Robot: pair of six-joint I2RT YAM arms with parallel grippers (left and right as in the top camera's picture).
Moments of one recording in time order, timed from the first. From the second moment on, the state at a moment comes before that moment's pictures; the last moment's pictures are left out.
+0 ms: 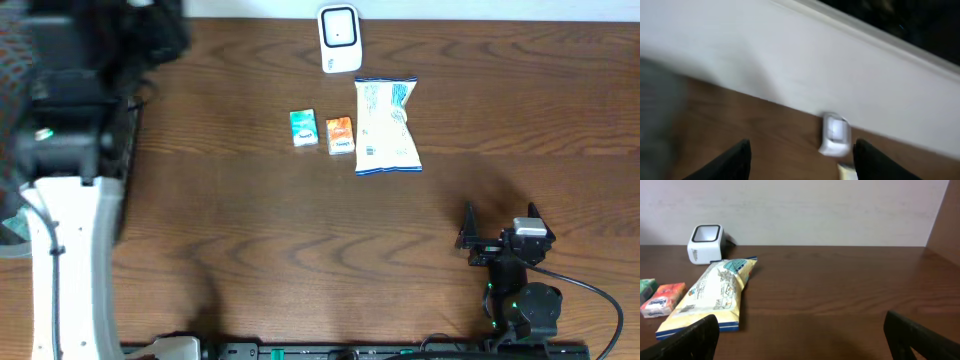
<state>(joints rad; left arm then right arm) 0.06 1.42 1.73 -0.67 0.12 -0.38 0.02 0.01 0.01 -0.07 0.06 -0.01</state>
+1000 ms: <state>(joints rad) 0.63 1.79 1.70 -1.26 -0.36 -0.48 0.02 0.01 0.01 -0.07 0.06 -0.01</state>
